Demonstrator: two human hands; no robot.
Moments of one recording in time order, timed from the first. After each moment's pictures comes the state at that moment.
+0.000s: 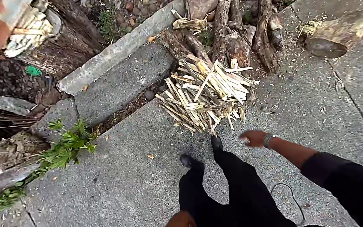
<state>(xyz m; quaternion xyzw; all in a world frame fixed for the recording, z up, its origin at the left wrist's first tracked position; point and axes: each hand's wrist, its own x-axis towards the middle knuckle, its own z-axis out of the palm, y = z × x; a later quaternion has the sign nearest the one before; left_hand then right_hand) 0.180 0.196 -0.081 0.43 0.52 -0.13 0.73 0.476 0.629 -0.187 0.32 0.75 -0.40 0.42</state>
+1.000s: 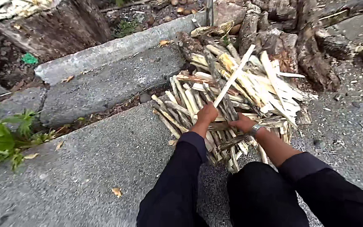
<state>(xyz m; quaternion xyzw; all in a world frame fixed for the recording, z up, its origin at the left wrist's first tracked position) 0.115 0.665 -0.590 0.47 0.80 0.07 0.37 0.312 0.709 -0.589 0.57 0.68 -0.46 0.11</state>
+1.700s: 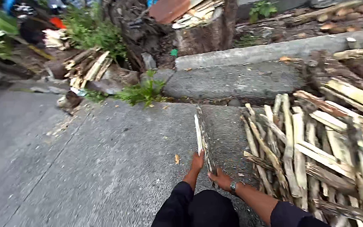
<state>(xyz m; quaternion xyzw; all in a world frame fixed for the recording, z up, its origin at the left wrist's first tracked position) -0.034 0.207 -0.704 -0.09 0.87 0.36 0.31 0.096 0.348 -0.661 0.18 0.67 -0.63 0.34</state>
